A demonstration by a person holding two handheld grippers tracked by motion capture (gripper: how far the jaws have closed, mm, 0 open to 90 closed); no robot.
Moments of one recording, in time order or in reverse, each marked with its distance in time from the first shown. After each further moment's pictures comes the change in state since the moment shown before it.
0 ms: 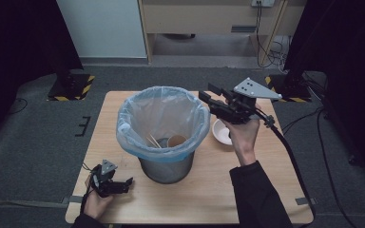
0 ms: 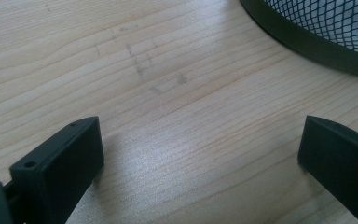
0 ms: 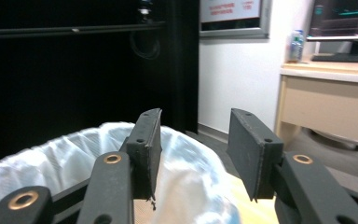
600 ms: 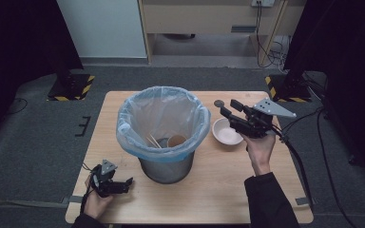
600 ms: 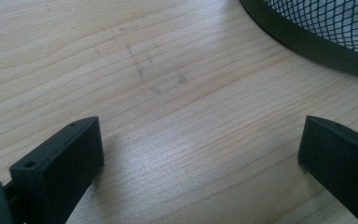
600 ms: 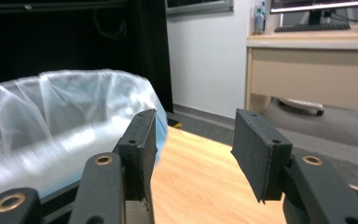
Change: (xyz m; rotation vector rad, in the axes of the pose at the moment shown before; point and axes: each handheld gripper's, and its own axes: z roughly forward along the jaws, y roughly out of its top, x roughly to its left) left arm 0.000 0.000 0.000 0.000 0.000 0.000; right arm -0.043 -0.062 -0.033 0.066 -0.107 0.055
